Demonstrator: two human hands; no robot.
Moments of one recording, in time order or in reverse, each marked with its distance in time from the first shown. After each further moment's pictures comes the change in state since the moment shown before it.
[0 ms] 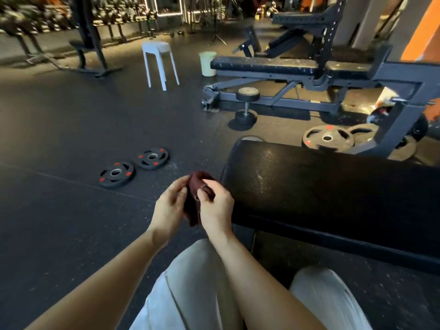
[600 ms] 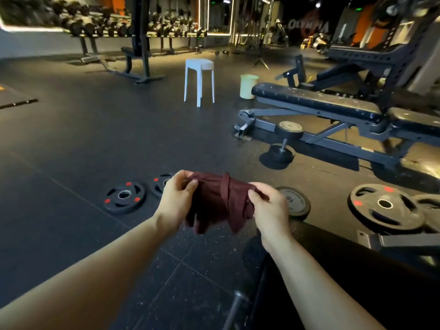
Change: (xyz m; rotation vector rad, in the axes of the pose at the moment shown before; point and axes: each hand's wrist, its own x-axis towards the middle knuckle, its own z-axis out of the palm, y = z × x) left_hand 0.230 0.001 -0.017 -0.209 0.251 -0.168; right_hand 0.241 -0.004 0.040 0.025 -0.100 0.060
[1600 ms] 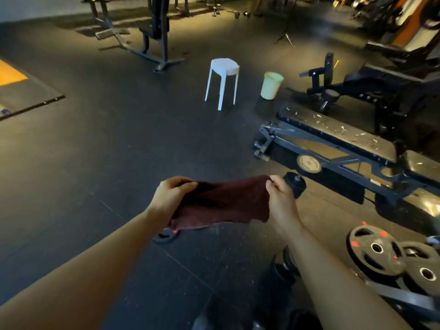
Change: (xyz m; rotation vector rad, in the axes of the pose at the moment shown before) left_hand 0.229 0.342 -0.220 0.125 -0.093 -0.254; right_hand 0.171 -0.404 0.120 -0.062 -0.200 0.170
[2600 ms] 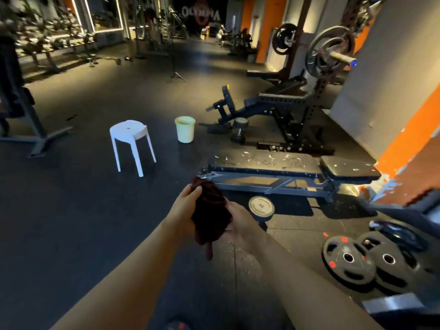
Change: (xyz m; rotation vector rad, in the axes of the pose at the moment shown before) left_hand 0.400 0.218 0.155 -0.410 -0.531 -0.172; right_hand 0.342 -0.135 0.024 0.494 0.015 0.285
